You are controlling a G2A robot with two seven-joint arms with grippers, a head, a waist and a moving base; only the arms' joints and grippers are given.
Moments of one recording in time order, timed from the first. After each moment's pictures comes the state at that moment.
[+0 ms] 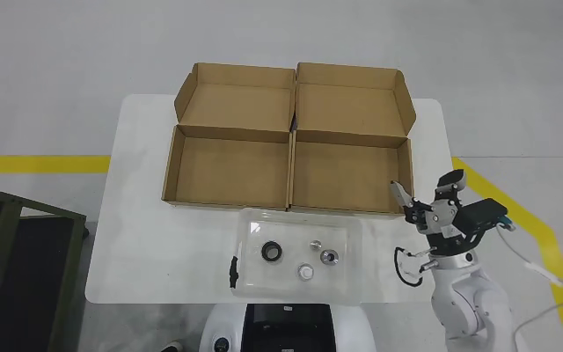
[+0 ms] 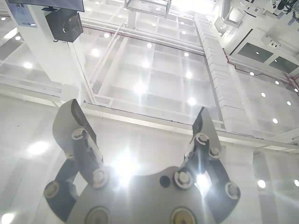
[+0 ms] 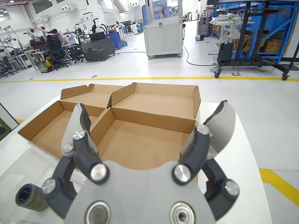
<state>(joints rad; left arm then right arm) 0.26 -0.15 -0.81 -1.52 3.07 0.05 -0.08 -1.75 -1.26 1.61 -2.10 -1.14 -0.22 -0.16</state>
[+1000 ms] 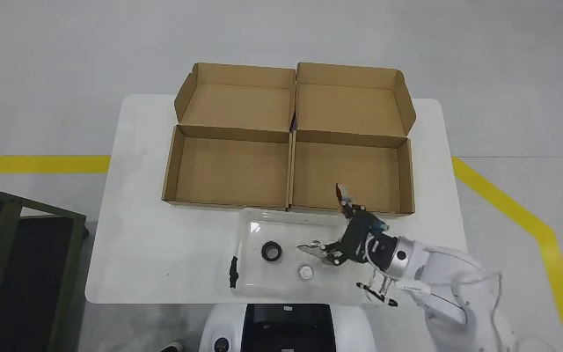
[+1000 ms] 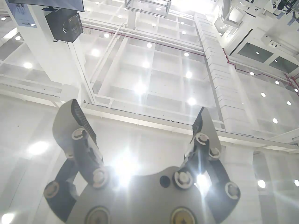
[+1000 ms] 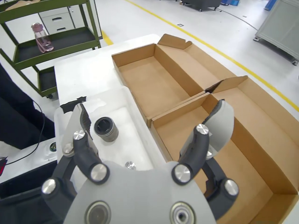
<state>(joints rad) 0.26 -0.15 -0.81 -1.52 3.07 0.05 -0.08 -1.56 -1.21 1.38 -2.20 -1.18 -0.74 0.42</state>
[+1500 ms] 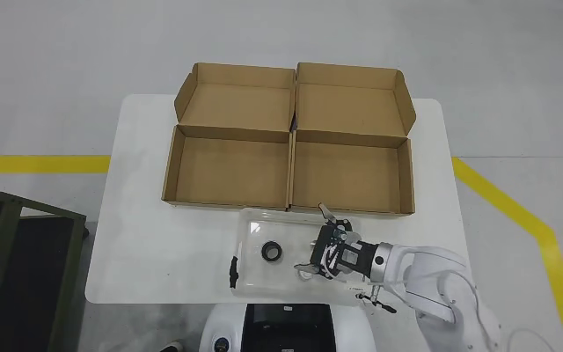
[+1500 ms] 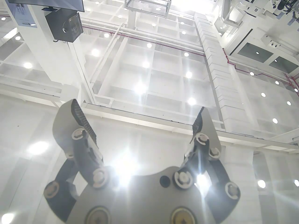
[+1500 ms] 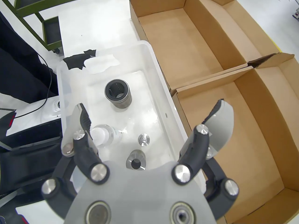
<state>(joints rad) 0.26 -0.15 -0.81 -1.52 3.07 0.05 -0.08 -1.51 -1.19 1.30 -2.19 -1.20 -0.77 0.68</state>
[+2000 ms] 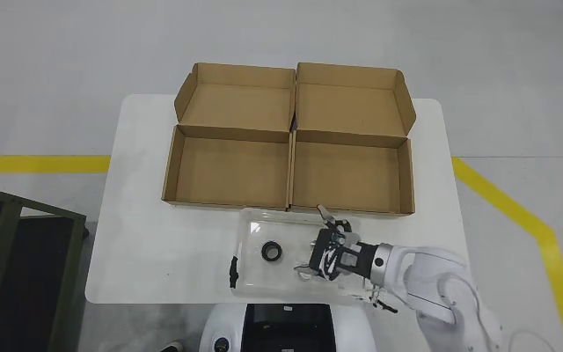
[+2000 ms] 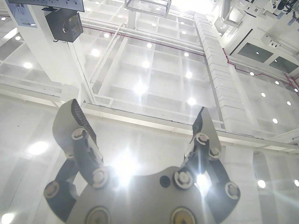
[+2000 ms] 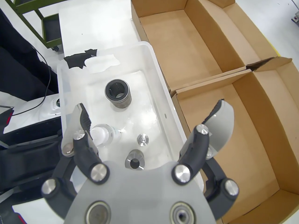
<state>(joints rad) 0.26 -0.15 -0.81 -1.52 3.07 0.05 -0.08 -1.51 -1.18 1.30 -2.21 -1.22 -0.82 0.69</state>
